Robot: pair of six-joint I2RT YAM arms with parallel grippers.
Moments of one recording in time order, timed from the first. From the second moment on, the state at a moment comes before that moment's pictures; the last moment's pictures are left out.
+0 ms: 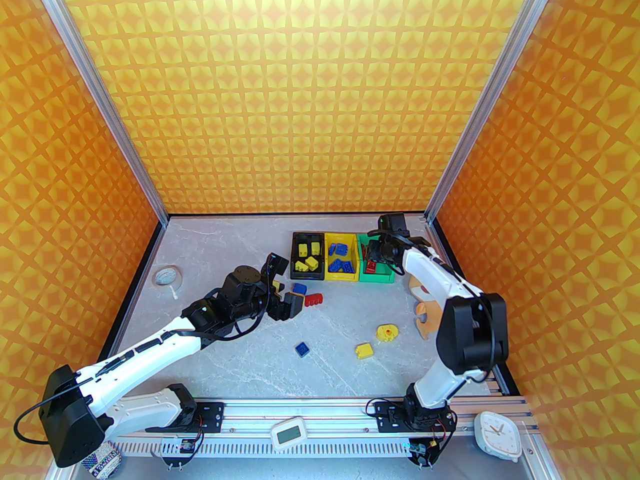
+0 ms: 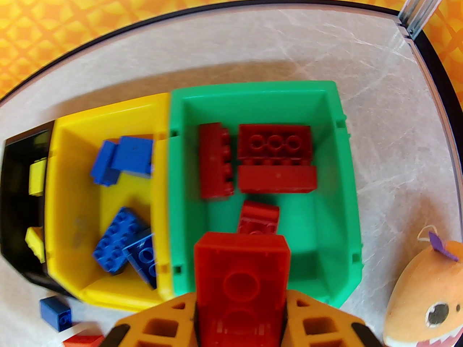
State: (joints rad) left arm -0.79 1.18 0.90 -0.22 0.14 -0.30; right arm 0.11 1.75 1.37 -0.58 0.09 0.20
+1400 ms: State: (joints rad) left arm -1.04 1.63 1.03 -0.60 0.04 -0.39; right arm 0.22 1.63 1.24 -0.60 0.07 0.22
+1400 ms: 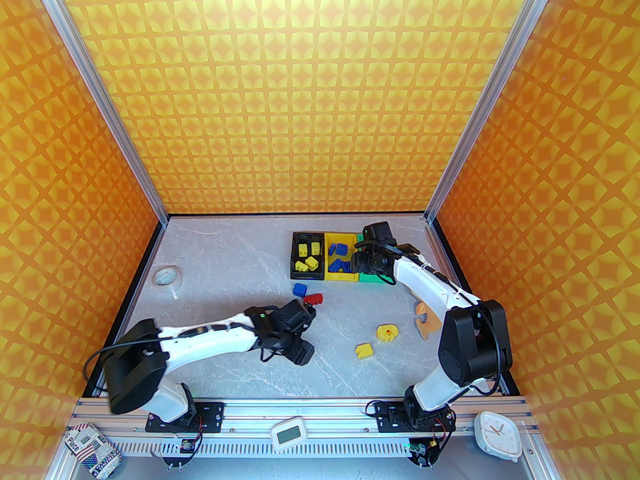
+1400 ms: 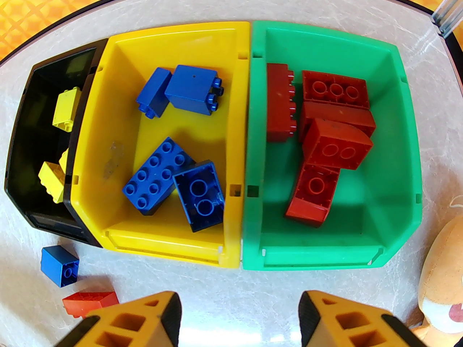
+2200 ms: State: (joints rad) left arm -1.07 1.82 1.15 -0.71 -0.02 -0.42; right arm 0.22 1.59 1.20 -0.59 0.08 0.22
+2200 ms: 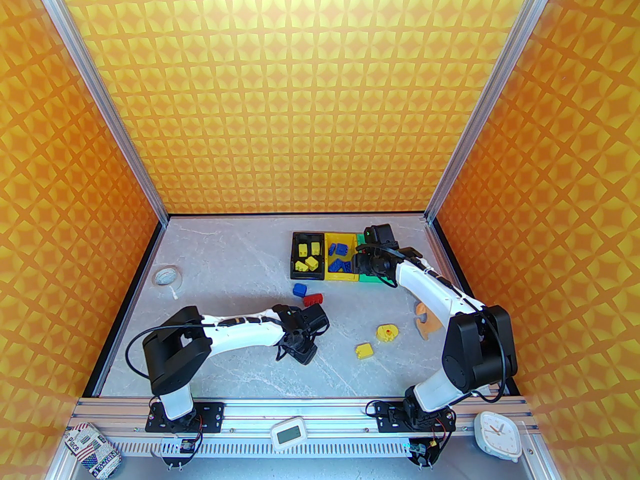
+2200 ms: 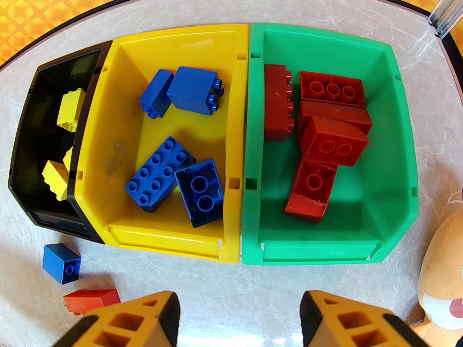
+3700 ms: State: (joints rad) left arm -0.71 2.50 2.46 -0.72 0.04 -0.32; right arm 0.22 1.34 1.04 -0.55 0.09 0.32
